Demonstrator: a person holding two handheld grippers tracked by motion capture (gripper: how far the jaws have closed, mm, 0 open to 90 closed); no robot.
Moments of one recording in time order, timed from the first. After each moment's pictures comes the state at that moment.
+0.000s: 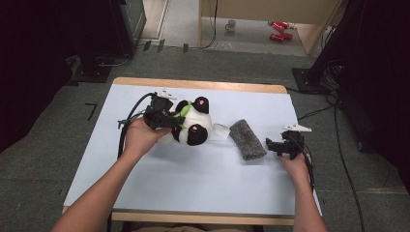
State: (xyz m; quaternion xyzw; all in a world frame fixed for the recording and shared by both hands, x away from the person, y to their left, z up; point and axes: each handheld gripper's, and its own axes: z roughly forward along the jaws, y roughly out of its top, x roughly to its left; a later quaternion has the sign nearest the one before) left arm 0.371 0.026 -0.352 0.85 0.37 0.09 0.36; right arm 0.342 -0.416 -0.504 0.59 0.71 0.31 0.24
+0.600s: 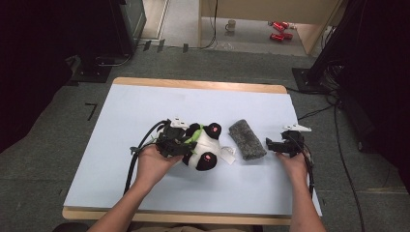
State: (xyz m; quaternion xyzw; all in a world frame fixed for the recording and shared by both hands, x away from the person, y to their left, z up) left arm 0.313 -0.004 -0.389 0.85 0.37 0.07 0.36; right arm 0.342 -0.415 -0.503 0.59 0.71 0.30 0.24
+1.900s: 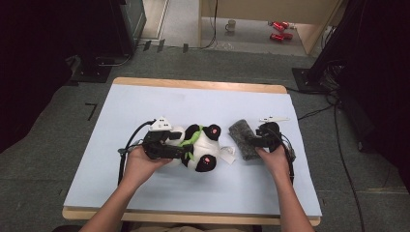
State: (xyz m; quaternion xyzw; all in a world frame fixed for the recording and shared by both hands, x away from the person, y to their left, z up) left arm 0.313 0.039 -0.391 0.84 0.31 0.06 0.45; right arm 0.350 -0.335 -0.460 0.54 0.75 0.34 0.15
